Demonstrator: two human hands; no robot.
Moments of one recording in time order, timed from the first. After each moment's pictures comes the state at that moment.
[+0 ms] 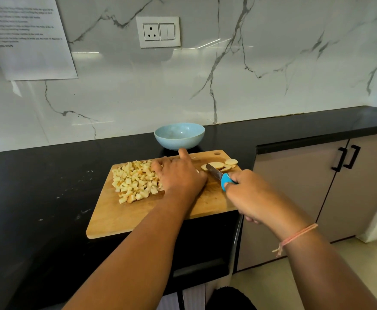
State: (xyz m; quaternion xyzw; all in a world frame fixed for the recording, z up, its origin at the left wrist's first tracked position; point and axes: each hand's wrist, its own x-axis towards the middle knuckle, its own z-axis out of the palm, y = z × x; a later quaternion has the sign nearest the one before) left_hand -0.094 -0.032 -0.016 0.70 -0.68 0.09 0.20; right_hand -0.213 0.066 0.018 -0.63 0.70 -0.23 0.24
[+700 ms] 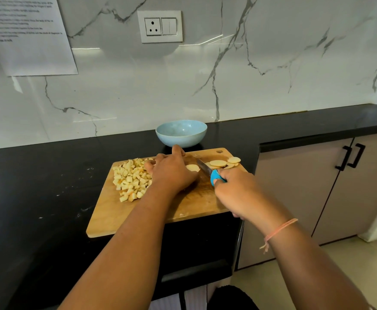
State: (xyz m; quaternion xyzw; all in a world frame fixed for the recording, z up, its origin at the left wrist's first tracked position) left_hand -0.065 -0.043 -0.007 0.68 -0.70 -0.05 0.20; right_hand -0.196 0.052 0.012 -0.66 0.68 -0.24 0.22
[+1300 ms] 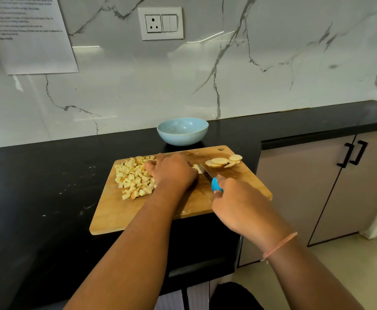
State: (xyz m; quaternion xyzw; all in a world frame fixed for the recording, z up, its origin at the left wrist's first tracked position) left_hand -0.071 -0.041 -0.010 0.72 -0.67 -0.01 0.17; right_hand -0.186 0.071 0.001 -0.68 0.69 -0.18 0.17
